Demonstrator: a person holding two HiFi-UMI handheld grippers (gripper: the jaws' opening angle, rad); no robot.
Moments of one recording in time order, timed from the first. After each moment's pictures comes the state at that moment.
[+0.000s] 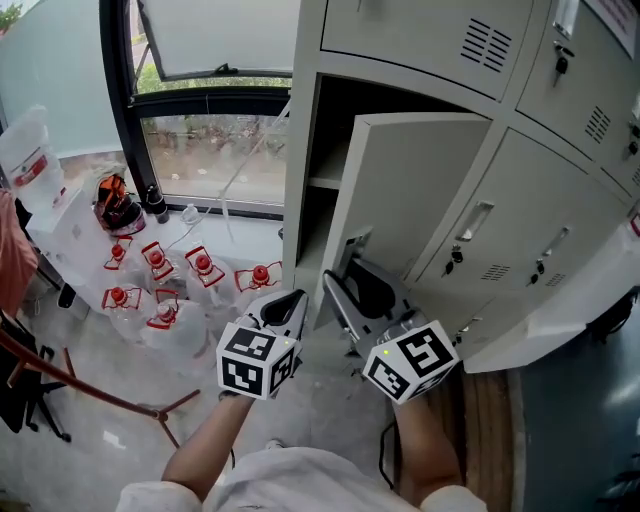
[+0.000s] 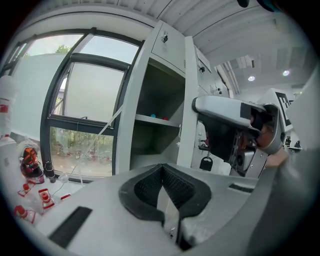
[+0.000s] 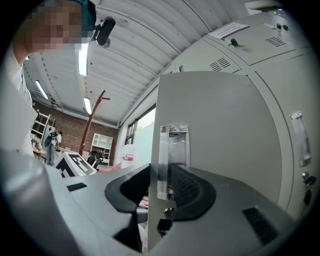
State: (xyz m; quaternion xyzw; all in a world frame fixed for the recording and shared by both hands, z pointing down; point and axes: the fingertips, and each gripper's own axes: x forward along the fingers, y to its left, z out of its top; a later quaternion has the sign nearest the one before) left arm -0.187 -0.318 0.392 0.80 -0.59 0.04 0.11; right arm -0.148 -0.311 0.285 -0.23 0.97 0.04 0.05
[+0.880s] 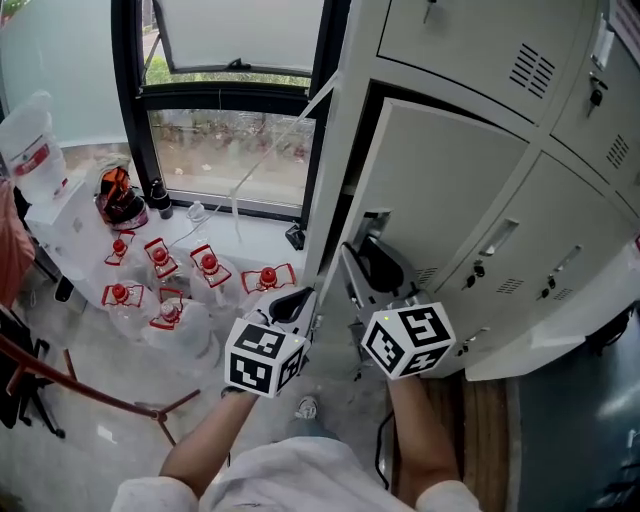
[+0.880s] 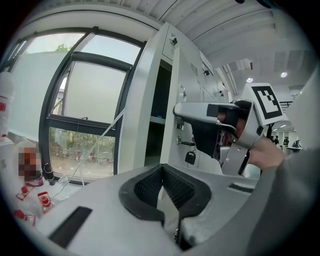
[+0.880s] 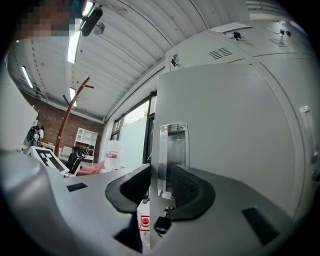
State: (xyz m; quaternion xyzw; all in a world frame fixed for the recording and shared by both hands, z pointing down) left arm -0.228 -0.332 0.393 0.80 -0.58 0.04 0.11; right arm -0.194 -0.369 0.286 -0.31 0.95 0.03 0.04
